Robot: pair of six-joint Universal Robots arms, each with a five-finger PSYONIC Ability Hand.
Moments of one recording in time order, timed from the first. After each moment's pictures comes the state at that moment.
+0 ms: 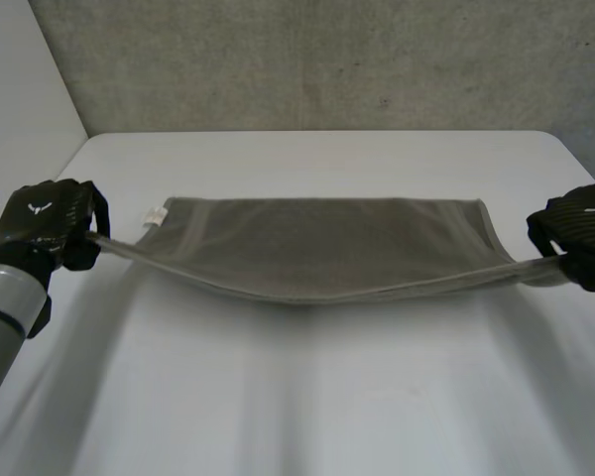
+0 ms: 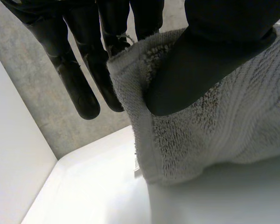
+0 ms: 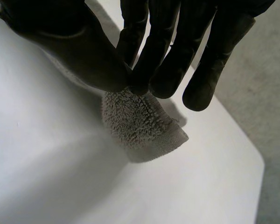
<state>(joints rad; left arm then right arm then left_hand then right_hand) 4.62 -1.55 -2.01 3.50 -1.39 3.27 1.45 -1.59 1.63 0.48 1.04 2.30 1.19 1.22 1.22 1.22 1.02 1.32 1.34 1.34 1.34 1.18</state>
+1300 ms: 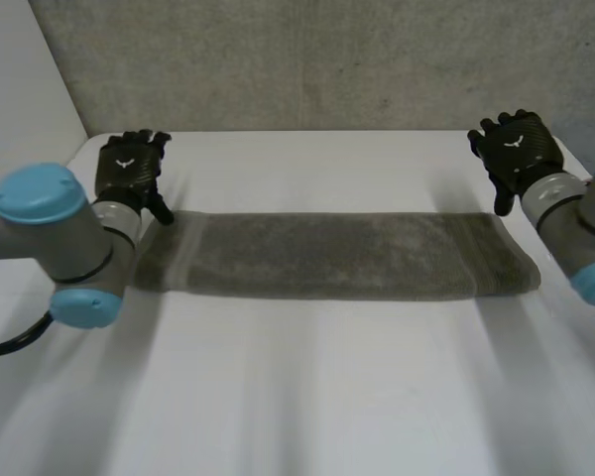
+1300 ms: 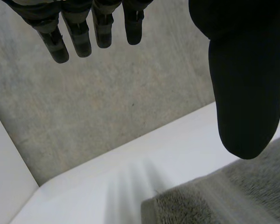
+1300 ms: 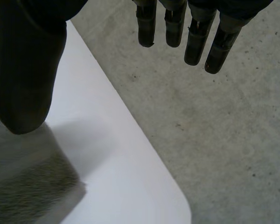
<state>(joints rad) 4.42 -2.22 -1.34 3.60 -1.61 3.26 1.74 -0.99 1.24 -0.19 1.38 2.48 0.17 0.17 0.17 0.17 0.03 0.23 0.25 0.24 0.26 0.06</state>
